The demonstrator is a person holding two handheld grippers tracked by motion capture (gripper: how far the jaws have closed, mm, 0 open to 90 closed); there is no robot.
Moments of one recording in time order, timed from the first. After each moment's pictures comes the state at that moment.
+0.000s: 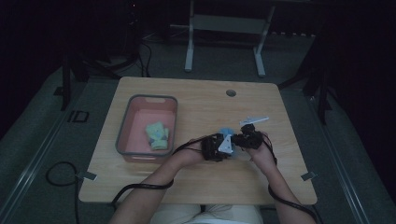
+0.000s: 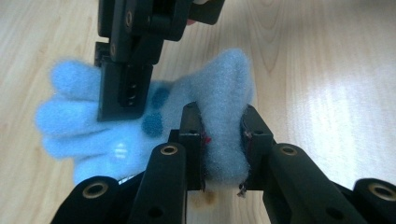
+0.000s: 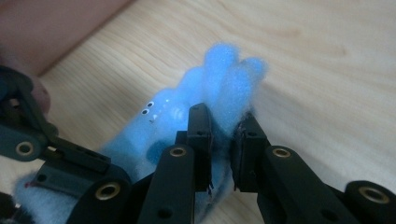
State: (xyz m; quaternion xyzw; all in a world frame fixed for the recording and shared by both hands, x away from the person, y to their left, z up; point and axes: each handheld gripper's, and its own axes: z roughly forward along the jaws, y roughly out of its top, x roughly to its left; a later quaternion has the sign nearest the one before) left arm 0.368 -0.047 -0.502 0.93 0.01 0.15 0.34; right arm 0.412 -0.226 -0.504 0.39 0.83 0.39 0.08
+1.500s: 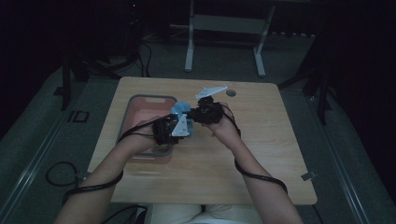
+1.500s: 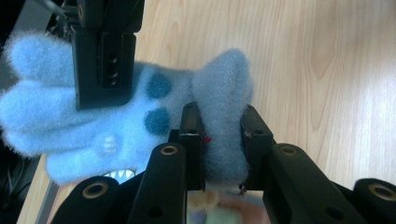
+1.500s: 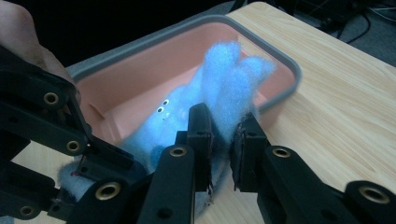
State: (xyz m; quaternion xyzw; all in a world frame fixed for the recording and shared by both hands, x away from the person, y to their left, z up) left arm 0.351 0.096 -0.412 0.93 0.06 0.25 0.26; right arm 0.428 -0.076 -0.405 0.25 0.85 0.45 0.07
